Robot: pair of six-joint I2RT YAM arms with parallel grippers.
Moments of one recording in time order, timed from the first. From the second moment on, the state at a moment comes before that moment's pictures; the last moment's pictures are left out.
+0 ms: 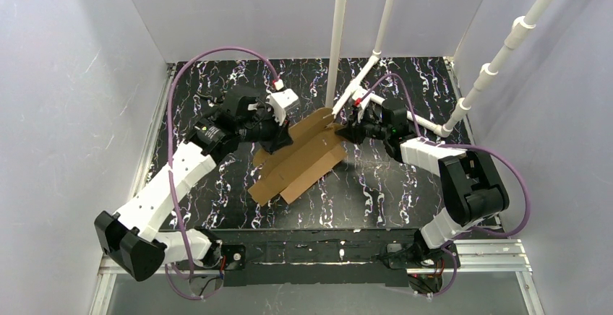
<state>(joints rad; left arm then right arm) -0.60 1.21 1.26 -0.69 0.40 0.17 0.36 1.58 0.79 0.42 -0.74 -0.17</state>
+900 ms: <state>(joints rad) -0.48 1.36 1.15 -0.59 0.64 -0.11 0.35 1.58 0.72 0.48 -0.78 -0.22</state>
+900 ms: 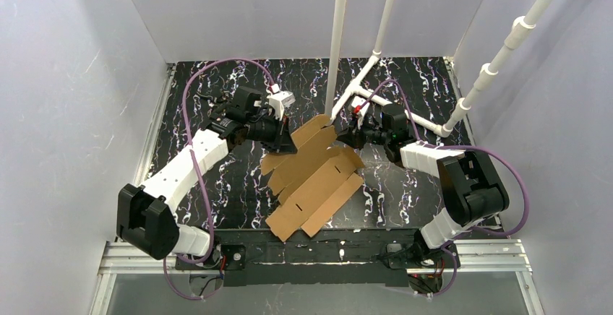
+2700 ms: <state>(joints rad) -0.34 1.18 1.03 -0.47 0.85 0.12 0.35 1.66 1.33 -0.82 -1.28 -1.03</state>
